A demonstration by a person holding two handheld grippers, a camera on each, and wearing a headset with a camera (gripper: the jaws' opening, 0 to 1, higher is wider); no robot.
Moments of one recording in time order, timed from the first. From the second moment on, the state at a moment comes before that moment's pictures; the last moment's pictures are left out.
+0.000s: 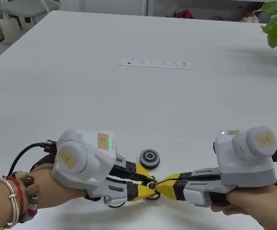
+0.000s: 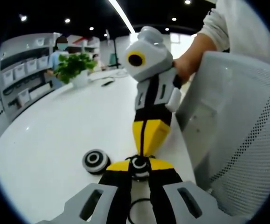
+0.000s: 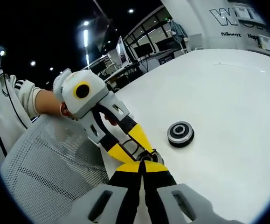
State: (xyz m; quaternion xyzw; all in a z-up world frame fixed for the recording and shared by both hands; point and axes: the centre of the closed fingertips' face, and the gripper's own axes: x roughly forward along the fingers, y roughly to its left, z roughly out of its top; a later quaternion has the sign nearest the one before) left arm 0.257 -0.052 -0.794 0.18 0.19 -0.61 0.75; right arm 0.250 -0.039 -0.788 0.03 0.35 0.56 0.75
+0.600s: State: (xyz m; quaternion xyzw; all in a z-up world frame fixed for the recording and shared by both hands) left arm 0.257 -0.045 -0.786 0.21 0.20 -0.61 0.74; right arm 0.256 -0.045 -0.789 0.03 0.35 0.56 0.75
